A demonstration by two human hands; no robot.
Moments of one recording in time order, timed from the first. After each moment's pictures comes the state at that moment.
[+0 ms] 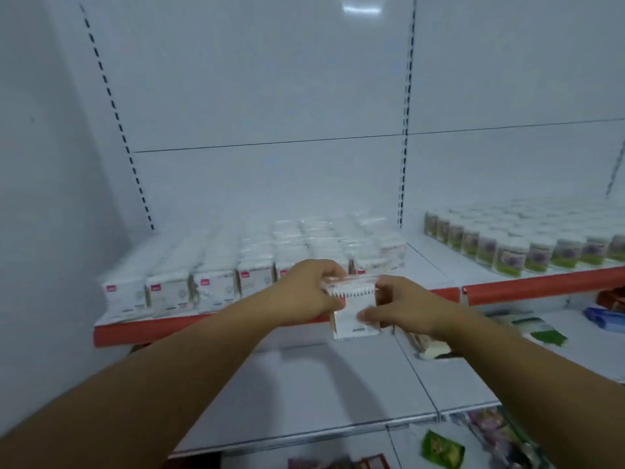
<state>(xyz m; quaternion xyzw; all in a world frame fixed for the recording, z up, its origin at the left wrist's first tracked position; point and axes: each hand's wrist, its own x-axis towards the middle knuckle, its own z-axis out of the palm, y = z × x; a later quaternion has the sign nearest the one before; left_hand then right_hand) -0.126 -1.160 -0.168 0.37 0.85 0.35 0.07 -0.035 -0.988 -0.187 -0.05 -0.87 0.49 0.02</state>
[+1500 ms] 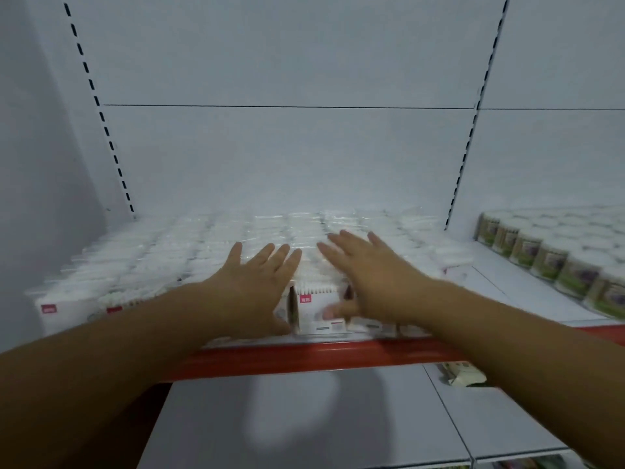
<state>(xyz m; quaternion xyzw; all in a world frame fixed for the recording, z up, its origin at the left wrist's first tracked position) -0.260 -1.210 -0.169 0.36 0.92 -0.18 0.00 -0.202 -1.018 -0.173 0.11 -0.99 -0.06 0.08</state>
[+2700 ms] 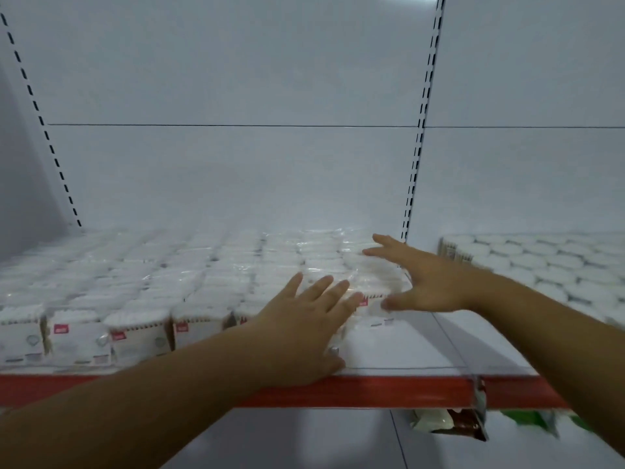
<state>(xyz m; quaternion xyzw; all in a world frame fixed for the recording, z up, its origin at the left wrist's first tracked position) -0.205 -1.034 -0.189 0.46 0.88 -0.12 -0.06 -0.183 -0.804 -0.161 0.10 -0.98 0.16 0.03</state>
